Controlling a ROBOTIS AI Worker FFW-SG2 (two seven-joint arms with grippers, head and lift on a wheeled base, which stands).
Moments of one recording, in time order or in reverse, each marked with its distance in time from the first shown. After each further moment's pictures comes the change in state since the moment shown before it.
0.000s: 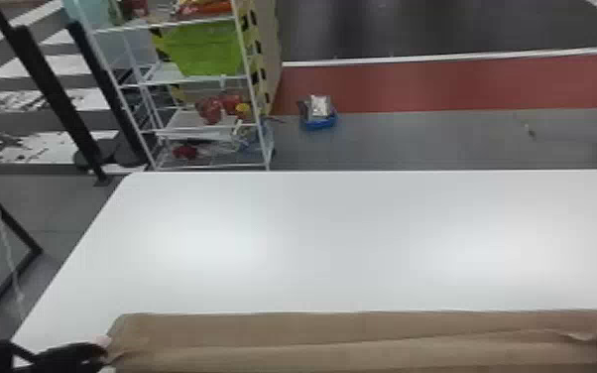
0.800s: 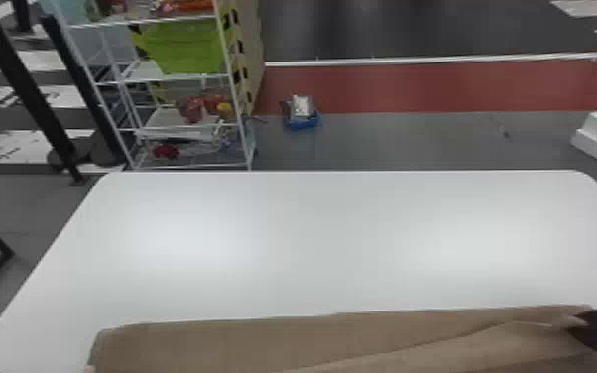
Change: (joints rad) left arm 0.081 -0.047 -0.052 -0.047 0.015 -0.008 -0.006; right arm -0.024 0.002 0.010 0.012 0.005 0.011 0.000
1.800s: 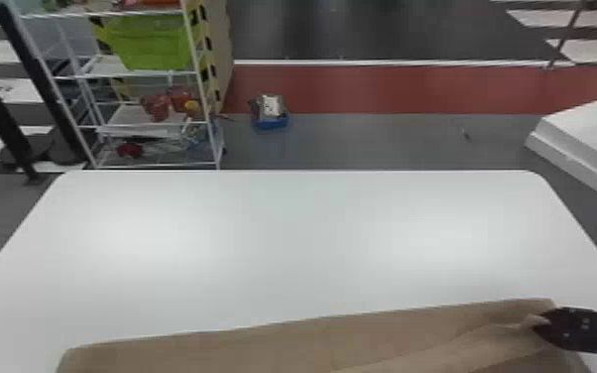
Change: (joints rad) left arm 0.086 -0.024 -0.024 -0.035 0.014 -0.001 -0.005; right arm 0.005 -0.019 -0.012 0.042 0.005 -0.007 0.000
